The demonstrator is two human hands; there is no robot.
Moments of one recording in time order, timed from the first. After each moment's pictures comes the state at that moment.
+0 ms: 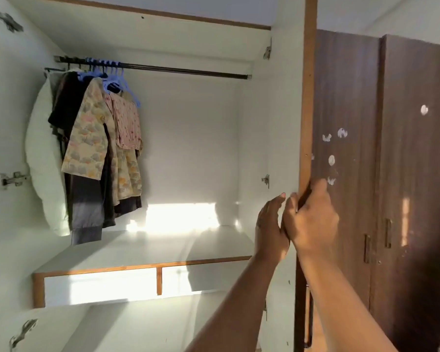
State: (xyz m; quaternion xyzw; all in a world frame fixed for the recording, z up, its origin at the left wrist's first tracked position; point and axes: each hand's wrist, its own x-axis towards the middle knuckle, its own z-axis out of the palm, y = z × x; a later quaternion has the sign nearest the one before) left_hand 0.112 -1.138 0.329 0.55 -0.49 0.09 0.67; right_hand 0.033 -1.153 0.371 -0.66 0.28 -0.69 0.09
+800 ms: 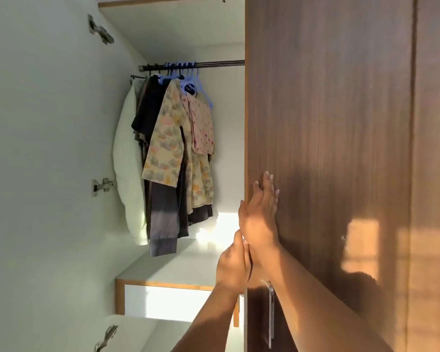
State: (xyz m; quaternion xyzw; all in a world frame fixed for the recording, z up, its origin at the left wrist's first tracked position) left_hand 0.422 -1.001 0.280 0.81 -0.32 0.21 0.45; right_hand 0.439 -1.087 0.355 -0.76 0.09 -0.64 0.05
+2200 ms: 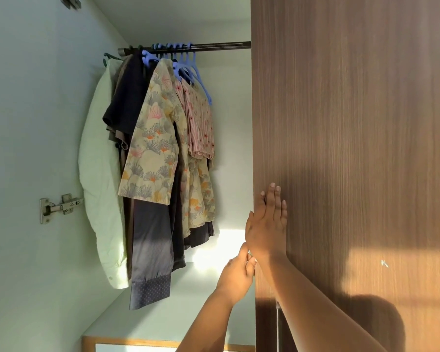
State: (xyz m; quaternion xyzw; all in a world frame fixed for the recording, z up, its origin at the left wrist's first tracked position) left_hand 0.647 -1.056 0.282 0.81 -0.41 0.10 0.40; right_hand 0.627 -1.151 0.350 -0.78 0.17 -0.60 -0.05
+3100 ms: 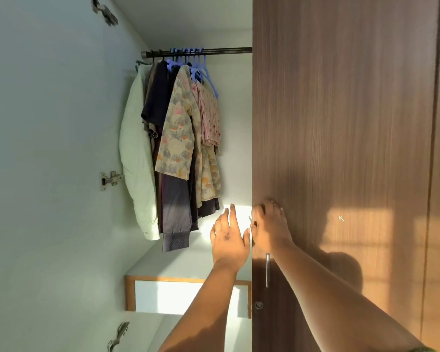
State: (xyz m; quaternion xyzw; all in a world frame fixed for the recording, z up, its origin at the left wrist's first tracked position) left_hand 0.518 -0.966 0.274 0.82 -0.29 0.36 0.33; right_hand 0.473 -1.080 0.311 -0.91 0.15 -0.38 -0.07
